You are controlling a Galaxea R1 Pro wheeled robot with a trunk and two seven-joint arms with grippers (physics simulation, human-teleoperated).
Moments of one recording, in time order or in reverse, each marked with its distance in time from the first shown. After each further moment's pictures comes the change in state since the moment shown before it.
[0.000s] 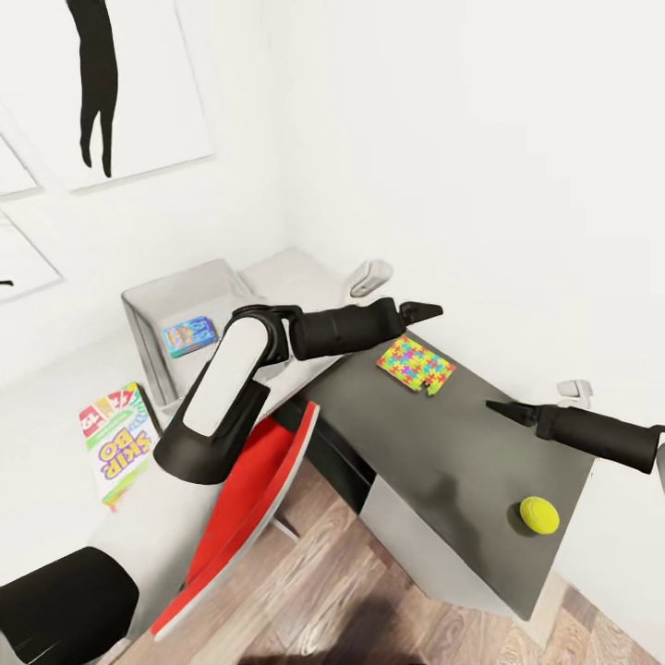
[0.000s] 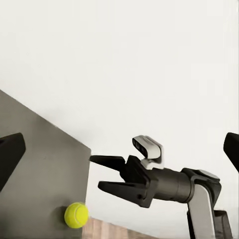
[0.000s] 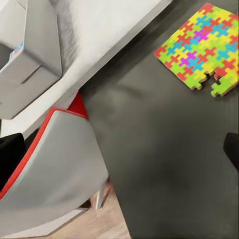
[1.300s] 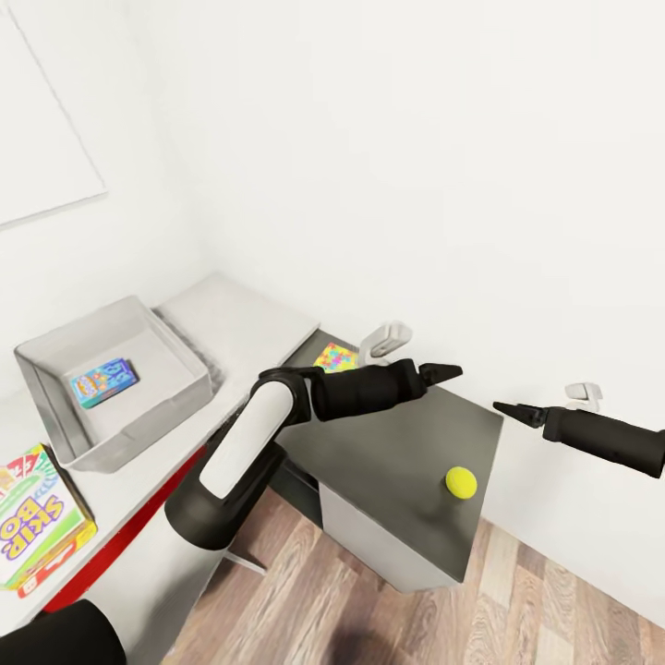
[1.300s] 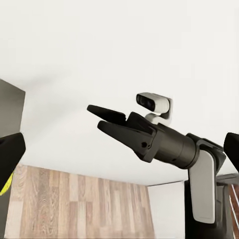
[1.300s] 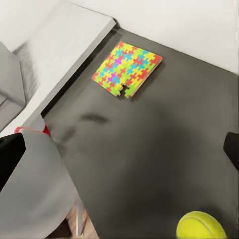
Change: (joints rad) left arm 0.168 0.012 -0.137 -0.028 0.039 -0.118 0.000; right arm 0.012 -0.001 -0.031 0.001 0.010 0.000 0.000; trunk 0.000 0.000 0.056
